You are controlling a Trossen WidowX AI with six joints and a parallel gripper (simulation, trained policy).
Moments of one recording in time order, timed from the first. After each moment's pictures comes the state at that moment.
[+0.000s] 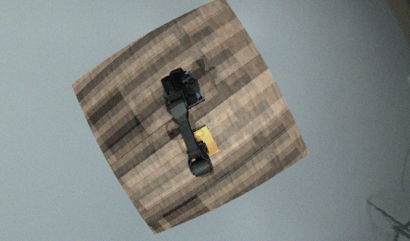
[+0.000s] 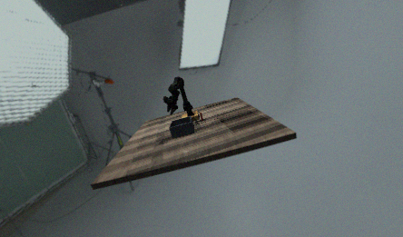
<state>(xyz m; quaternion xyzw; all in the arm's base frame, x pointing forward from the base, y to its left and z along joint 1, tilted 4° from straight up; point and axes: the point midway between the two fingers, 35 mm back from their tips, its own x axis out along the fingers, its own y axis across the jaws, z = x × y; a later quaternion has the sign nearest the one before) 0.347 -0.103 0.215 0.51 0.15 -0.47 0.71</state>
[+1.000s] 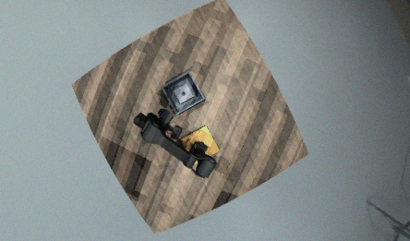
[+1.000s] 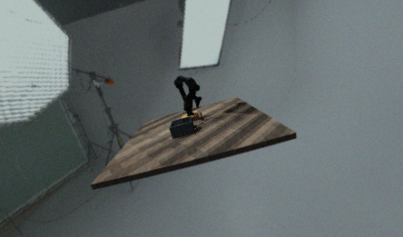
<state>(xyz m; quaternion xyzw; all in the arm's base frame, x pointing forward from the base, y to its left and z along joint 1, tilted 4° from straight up) 0.214 0.092 0.161 0.29 0.56 -0.33 0.70</state>
